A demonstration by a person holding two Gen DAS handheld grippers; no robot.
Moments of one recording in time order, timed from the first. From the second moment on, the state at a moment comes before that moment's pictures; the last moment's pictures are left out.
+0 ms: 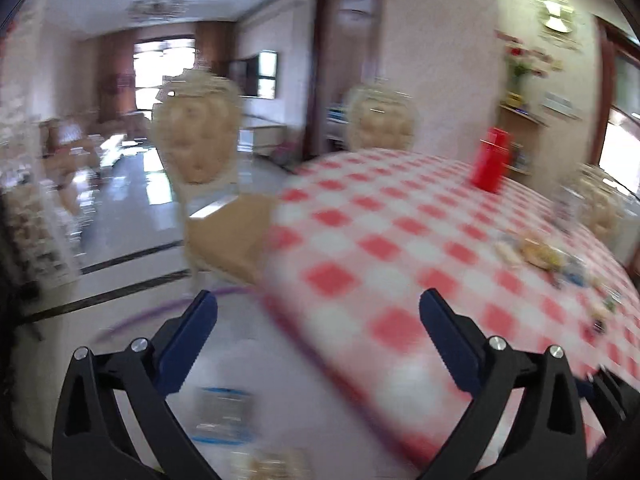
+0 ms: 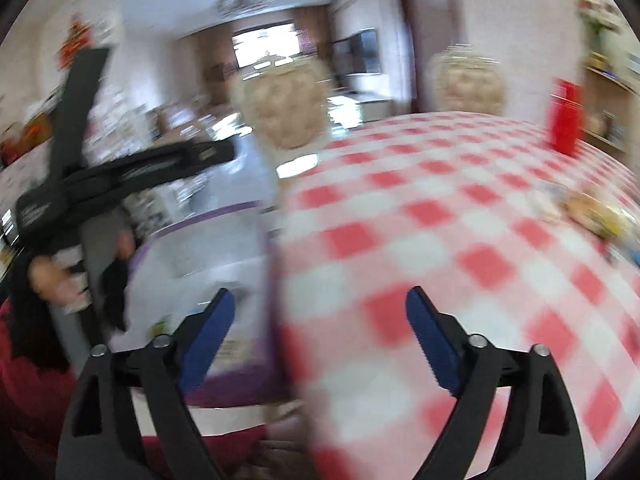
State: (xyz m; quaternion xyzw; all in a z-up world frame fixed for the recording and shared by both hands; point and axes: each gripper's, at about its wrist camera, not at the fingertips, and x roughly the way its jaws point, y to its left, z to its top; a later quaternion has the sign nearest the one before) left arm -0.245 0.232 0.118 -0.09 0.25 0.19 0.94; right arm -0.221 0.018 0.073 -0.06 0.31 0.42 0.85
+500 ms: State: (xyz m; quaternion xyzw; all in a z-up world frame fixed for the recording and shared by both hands) left arm -0.013 -0.032 0.063 -0.13 0.33 -0.12 0.93; right arm -0.086 -0.326 0.030 0.20 0.34 0.02 0.92
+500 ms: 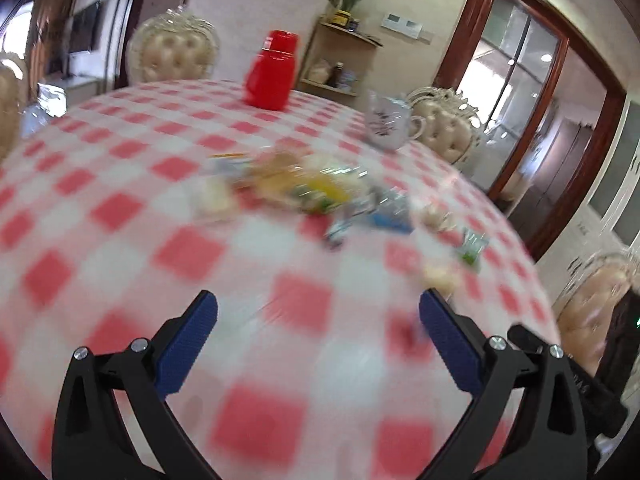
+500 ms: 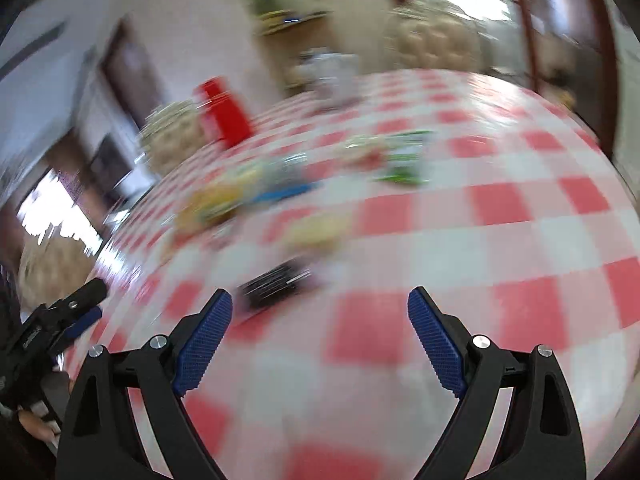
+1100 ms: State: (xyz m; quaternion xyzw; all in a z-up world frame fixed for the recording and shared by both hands) left arm 0.099 -0.101 0.028 -0.17 0.39 -0.24 0.87; right arm 0.110 -0.387 0.002 0.16 0.42 -0.13 0.88
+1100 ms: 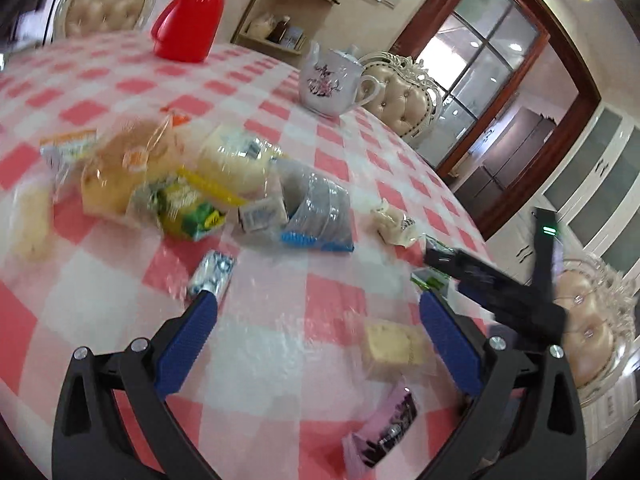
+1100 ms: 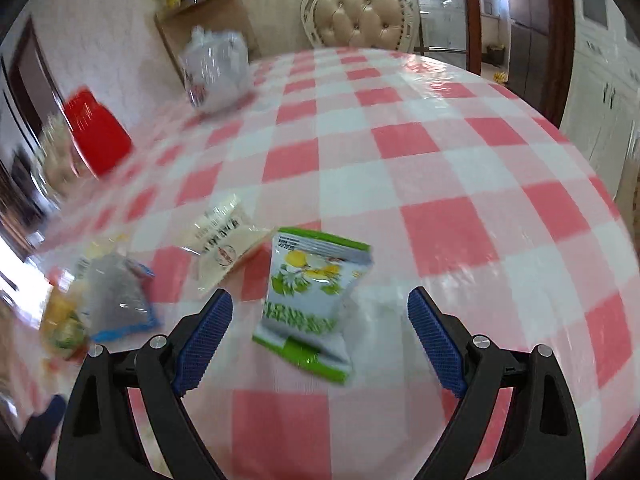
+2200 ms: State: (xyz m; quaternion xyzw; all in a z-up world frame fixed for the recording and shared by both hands) left arm 0.037 -0.181 0.005 0.18 0.42 -0.31 0.83; right arm 0.082 -0.403 0.017 0.20 0.36 -0.07 0.91
